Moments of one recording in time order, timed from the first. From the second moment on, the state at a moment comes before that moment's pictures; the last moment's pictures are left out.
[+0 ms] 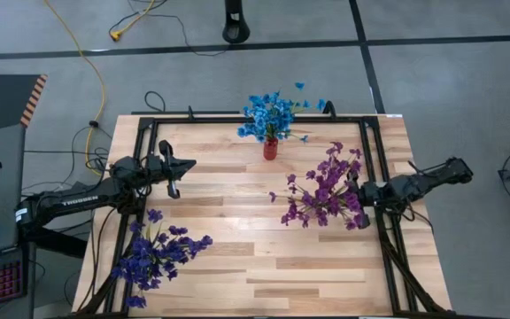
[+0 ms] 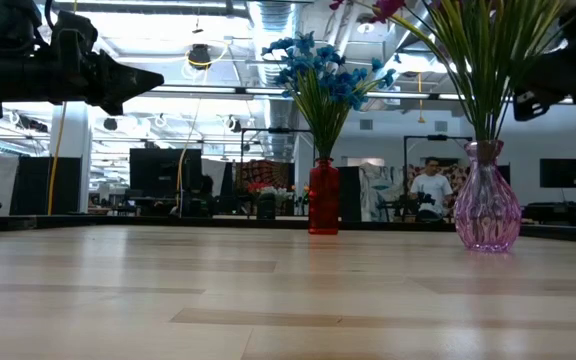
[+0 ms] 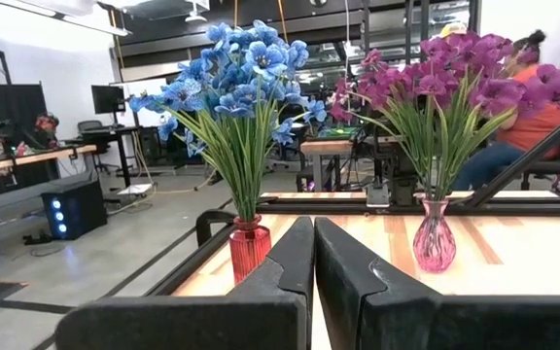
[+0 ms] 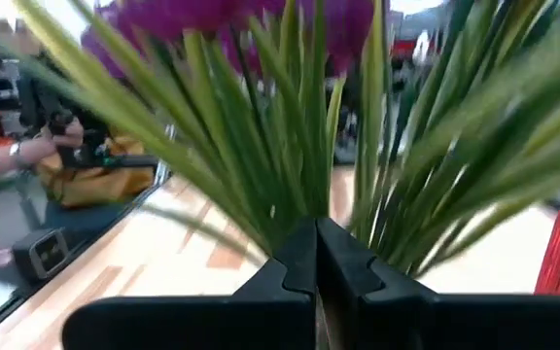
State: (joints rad) left arm 0.41 0.38 0.01 0.53 0.14 0.06; right arm 0.35 0.00 0.02 0.04 0.29 0.01
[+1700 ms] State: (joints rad) left arm 0.41 0.24 0.01 0.33 0.22 0.08; right arm 0.10 0.01 0.01 0.04 0.16 0.05
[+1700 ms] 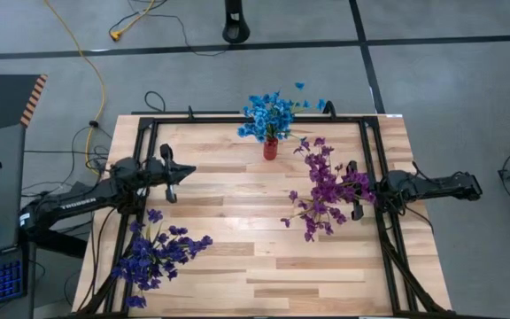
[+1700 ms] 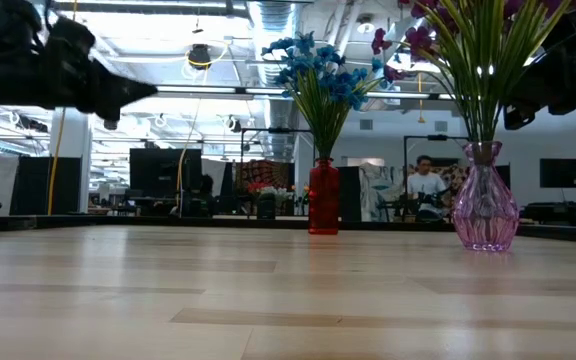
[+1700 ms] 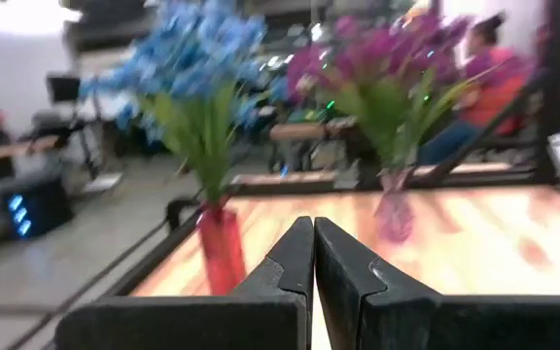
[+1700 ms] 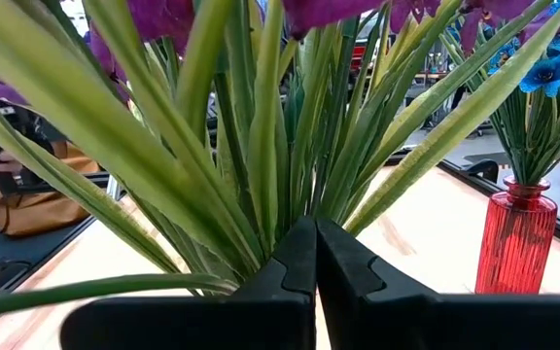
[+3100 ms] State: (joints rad) left arm 0.11 0.00 0.01 0.07 -0.02 0.13; right arm 0.10 0.01 0.00 0.04 0.17 0.05
